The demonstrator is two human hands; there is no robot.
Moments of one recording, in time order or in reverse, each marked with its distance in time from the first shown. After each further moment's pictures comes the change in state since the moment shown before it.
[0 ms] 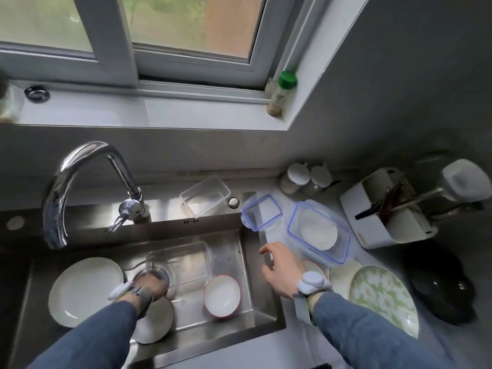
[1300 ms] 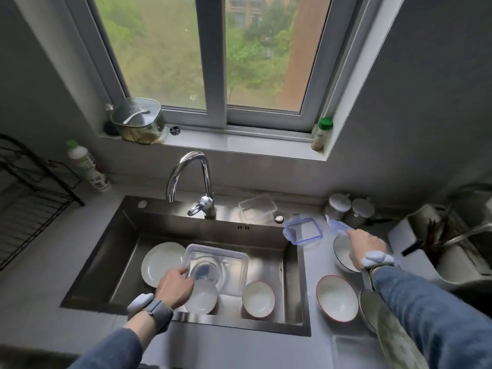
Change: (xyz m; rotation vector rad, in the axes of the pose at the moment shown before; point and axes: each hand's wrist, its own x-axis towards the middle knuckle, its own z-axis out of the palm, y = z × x) left_hand -0.317 0.015 -0.042 -0.480 0.439 -0.014; right_hand 0.000 0.073 -0.110 -0.494 0.220 0.035
